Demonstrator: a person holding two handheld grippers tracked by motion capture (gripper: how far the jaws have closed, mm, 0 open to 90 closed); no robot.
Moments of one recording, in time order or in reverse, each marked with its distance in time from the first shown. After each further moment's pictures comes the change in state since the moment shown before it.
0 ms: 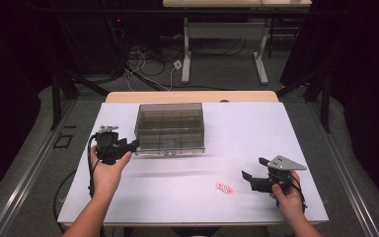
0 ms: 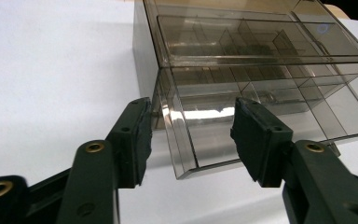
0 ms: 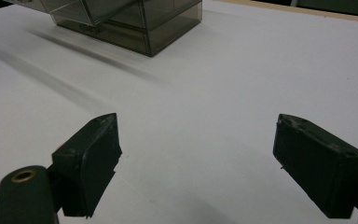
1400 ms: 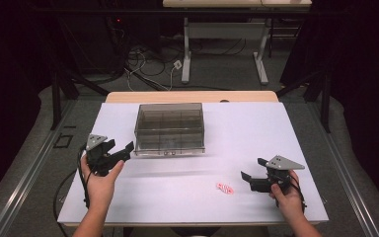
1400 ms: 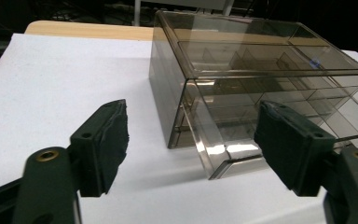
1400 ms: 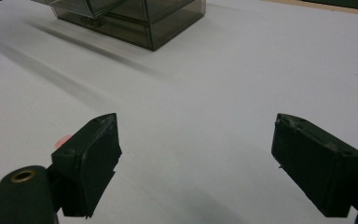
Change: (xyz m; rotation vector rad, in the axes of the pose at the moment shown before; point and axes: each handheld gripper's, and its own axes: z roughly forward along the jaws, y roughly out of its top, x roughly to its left) left arm 0.023 -0.031 -0.012 -0.189 -0.009 0.033; right arm 0.000 -0.001 0.003 0.028 0.010 0.002
